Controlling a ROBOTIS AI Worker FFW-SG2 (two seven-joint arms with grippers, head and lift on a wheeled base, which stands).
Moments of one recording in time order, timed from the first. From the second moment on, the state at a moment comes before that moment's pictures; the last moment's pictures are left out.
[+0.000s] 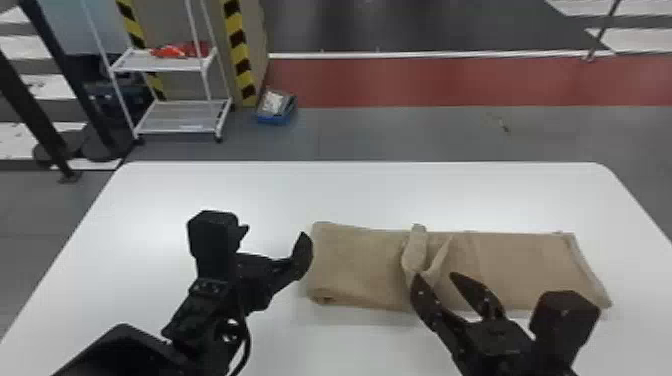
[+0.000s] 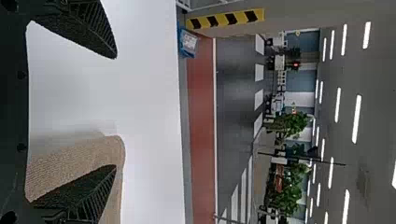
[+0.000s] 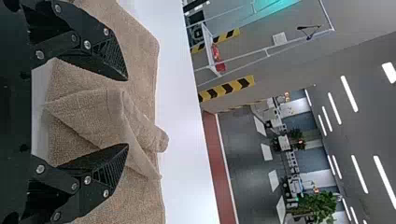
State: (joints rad) left arm 0.26 0.27 -0.23 -2.10 0.29 0.51 0.21; right arm 0.53 -0.15 0.16 -2.12 -0.31 0.30 0.03
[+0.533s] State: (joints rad) left arm 0.32 0.27 -0.23 -2.14 0.29 0.49 0.21; right arm 0.46 -0.15 0.18 -2.07 -0.25 0.41 -0.01
